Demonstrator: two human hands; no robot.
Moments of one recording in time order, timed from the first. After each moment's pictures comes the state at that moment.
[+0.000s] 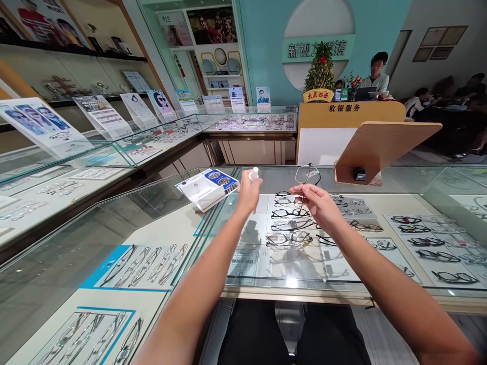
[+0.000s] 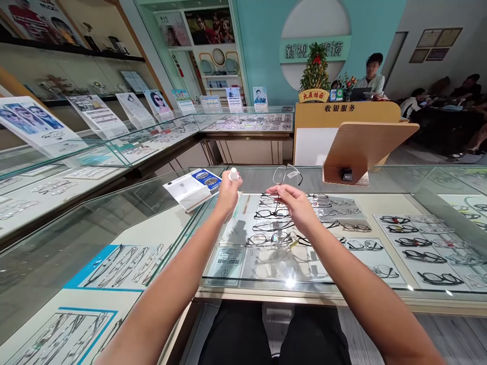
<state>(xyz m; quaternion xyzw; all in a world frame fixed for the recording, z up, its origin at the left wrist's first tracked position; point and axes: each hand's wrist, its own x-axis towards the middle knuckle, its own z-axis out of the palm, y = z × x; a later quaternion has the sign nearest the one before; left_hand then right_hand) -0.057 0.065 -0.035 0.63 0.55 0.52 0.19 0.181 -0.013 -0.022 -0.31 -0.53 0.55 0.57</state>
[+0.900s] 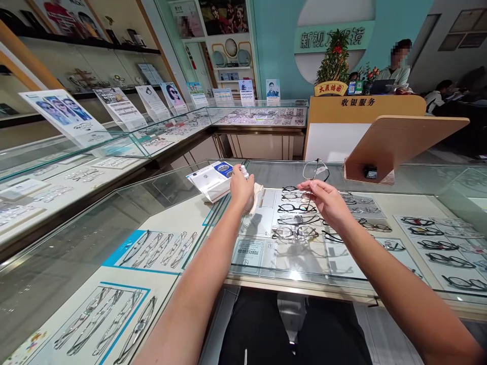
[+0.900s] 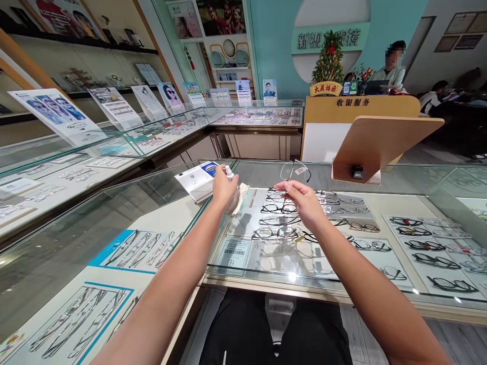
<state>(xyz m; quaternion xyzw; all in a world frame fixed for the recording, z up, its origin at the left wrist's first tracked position) -0.102 0.092 -0.055 0.57 0.70 0.43 0.06 0.183 -0.013 -0.024 -0.31 -0.52 0.56 0.56</state>
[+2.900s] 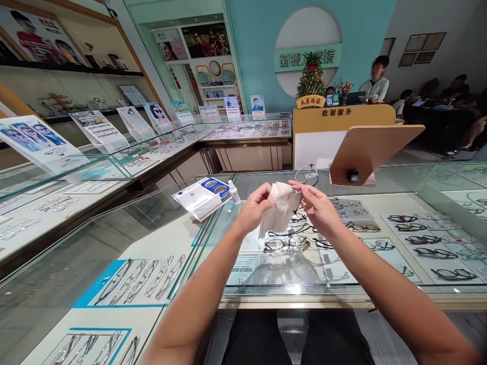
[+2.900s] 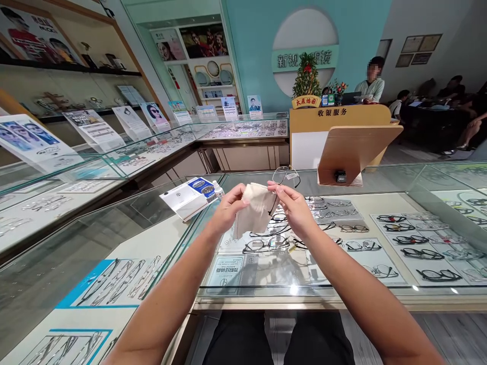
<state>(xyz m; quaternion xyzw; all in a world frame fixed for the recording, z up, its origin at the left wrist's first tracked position) -0.034 0.004 0.008 0.70 0.27 0.48 0.46 0.180 -0.021 -0.011 -0.28 -0.48 0.56 0.61</state>
